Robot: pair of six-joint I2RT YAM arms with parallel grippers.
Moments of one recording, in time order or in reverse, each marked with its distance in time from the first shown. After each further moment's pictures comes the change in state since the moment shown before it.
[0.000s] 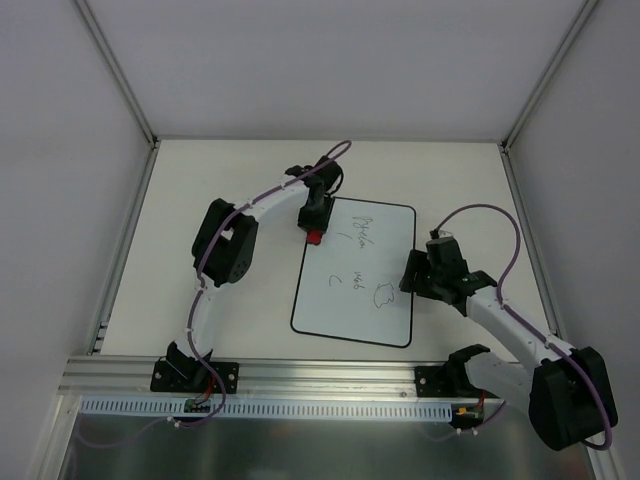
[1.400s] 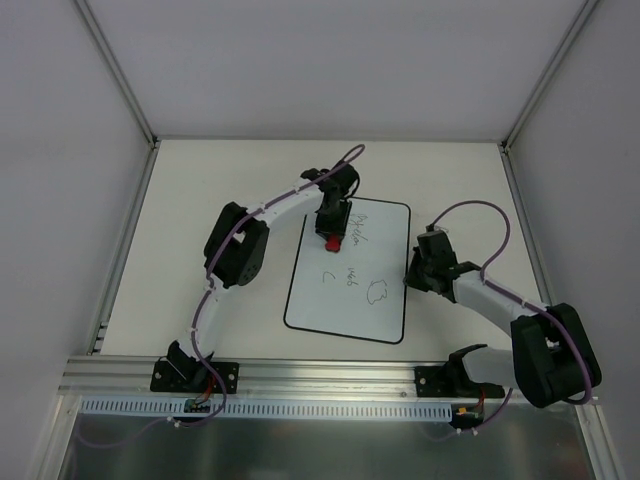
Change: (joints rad) left arm -0.072 0.061 0.098 -0.043 0.099 -0.111; right arm -0.009 0.231 0.012 0.196 0.023 0.067
